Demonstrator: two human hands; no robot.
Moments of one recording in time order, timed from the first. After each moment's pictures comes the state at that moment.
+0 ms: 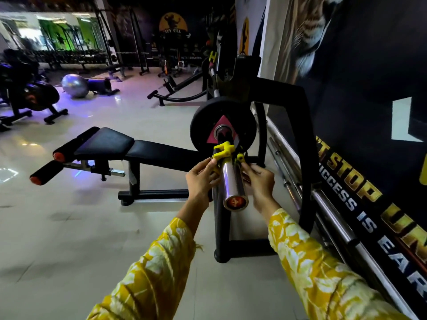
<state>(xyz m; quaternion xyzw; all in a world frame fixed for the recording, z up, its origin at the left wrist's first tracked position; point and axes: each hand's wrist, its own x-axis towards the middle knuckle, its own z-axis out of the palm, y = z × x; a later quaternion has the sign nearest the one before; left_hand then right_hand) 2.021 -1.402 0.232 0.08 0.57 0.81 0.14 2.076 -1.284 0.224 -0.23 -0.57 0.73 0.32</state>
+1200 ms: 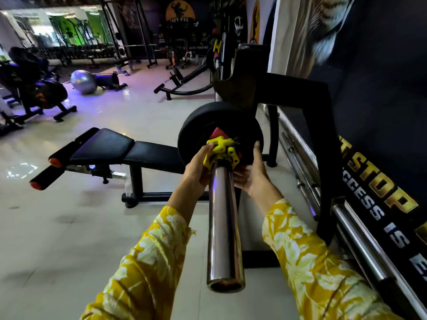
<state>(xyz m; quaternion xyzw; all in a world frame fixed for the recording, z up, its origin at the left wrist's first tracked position) 1.890 -1.322 0.248 0.00 0.56 0.78 0.27 1.958 -1.207 0.250 -0.29 -0.44 0.84 0.08</state>
